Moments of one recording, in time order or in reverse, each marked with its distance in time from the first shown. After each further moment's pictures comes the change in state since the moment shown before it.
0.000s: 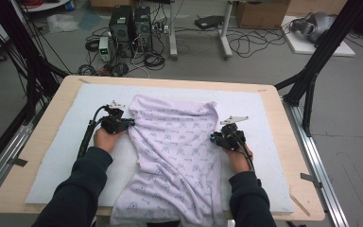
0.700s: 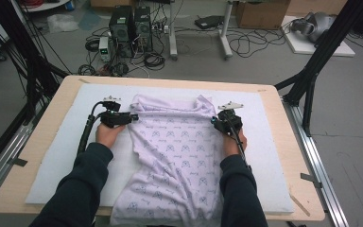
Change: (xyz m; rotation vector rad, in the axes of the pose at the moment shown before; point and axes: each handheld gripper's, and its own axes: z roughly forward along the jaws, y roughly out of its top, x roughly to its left) left arm 0.013 0.007 0.005 -0.067 -0.097 -0.116; right arm -0.017 0.037 0.022 -0.093 -0.233 0.029
